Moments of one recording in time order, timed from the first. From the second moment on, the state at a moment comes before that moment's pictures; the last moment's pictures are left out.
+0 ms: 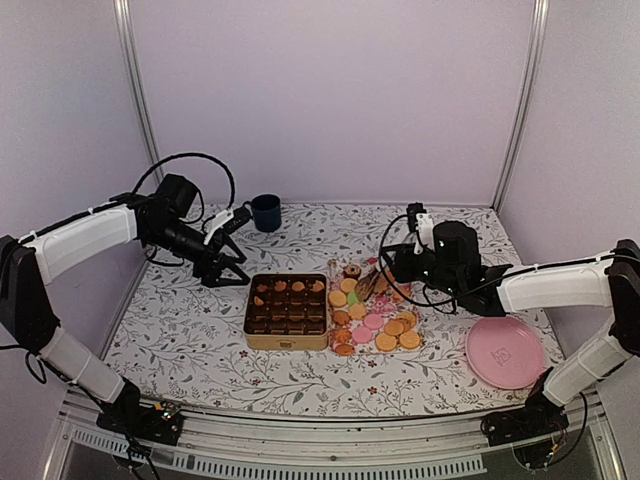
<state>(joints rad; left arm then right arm) -0.34 1.48 1.17 -0.76 0.76 0.61 0.76 1.47 0.74 0.41 0.14 0.41</state>
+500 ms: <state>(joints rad) -0.34 1.47 1.17 -0.76 0.76 0.62 0.76 1.46 0.74 0.42 0.07 0.38</state>
